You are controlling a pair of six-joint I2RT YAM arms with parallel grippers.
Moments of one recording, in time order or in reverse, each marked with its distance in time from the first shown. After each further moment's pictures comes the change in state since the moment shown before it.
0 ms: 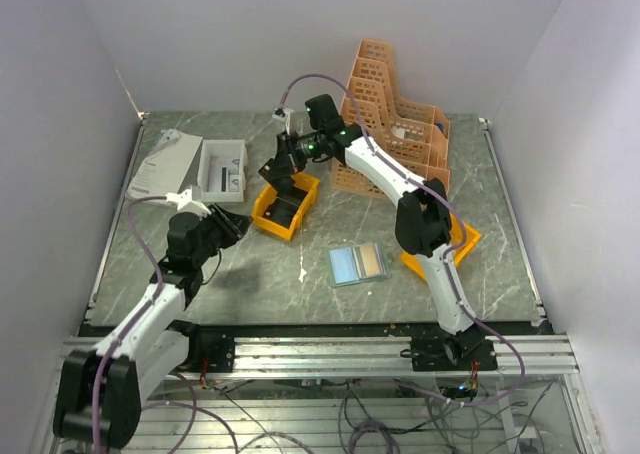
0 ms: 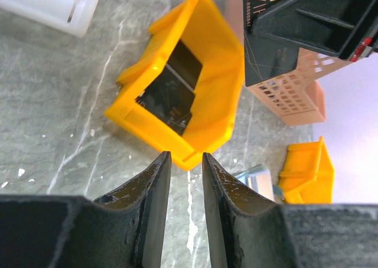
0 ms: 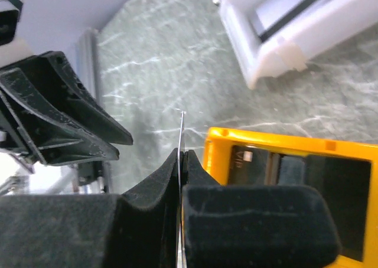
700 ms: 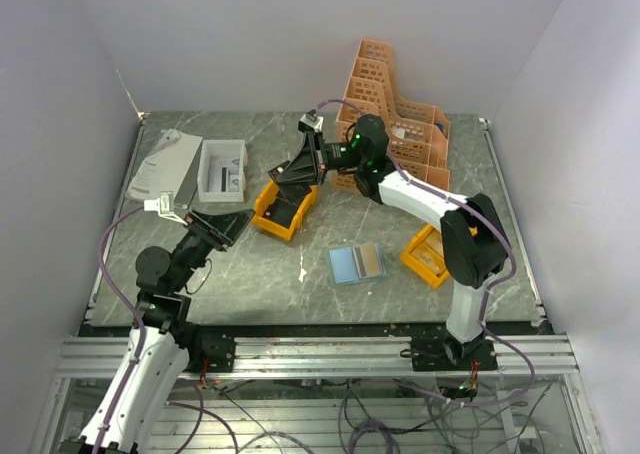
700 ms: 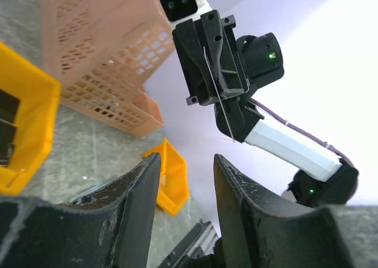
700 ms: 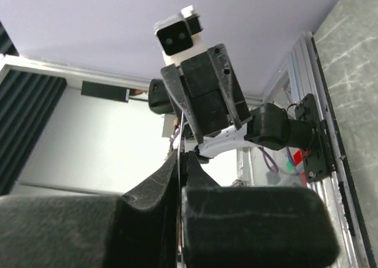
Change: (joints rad) left arm 0.003 -0.542 -0.021 0.017 0.183 -0.336; right arm -0.005 -0.493 -0.844 1.220 -0.255 1.461
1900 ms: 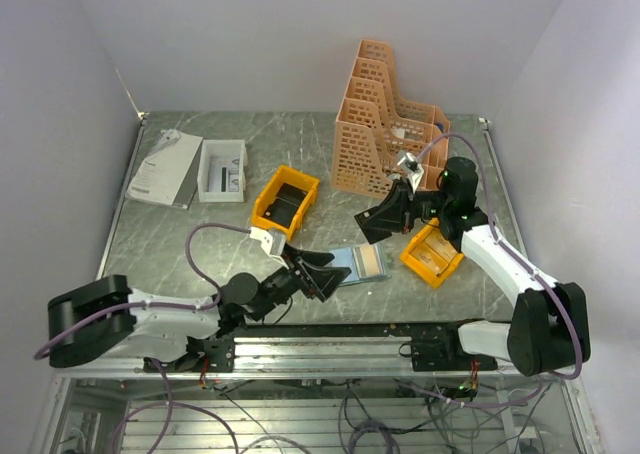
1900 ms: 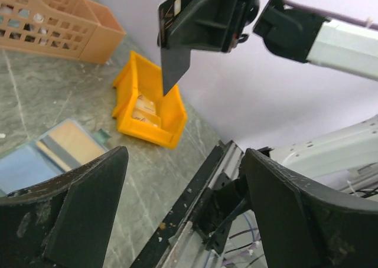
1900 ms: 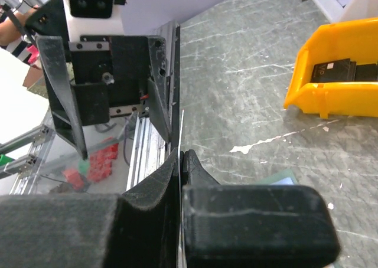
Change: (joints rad) left arm -1.051 0.716 -0.039 0.767 -0.675 0.455; right arm -0.386 -0.677 -0.640 -0.461 -0.210 -1.360
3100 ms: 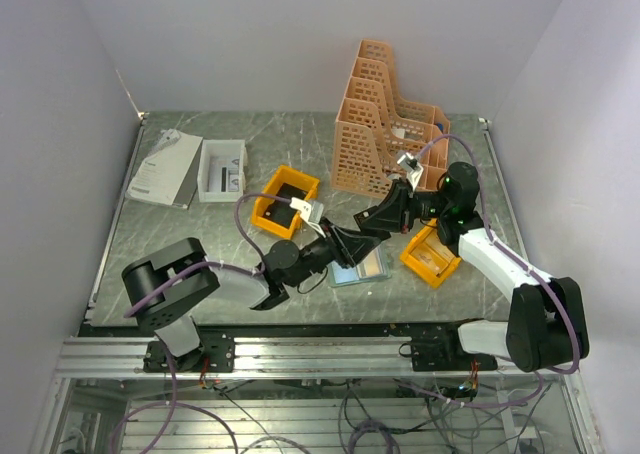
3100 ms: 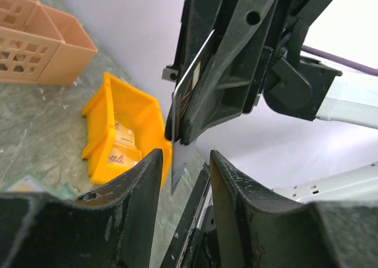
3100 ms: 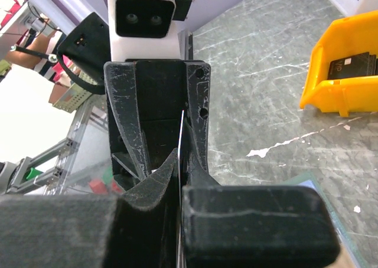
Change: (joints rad) left arm 0.144 0.508 0.295 0.224 0.222 -0.111; right arm 0.001 0.029 -0.063 0.272 -0.009 0.285
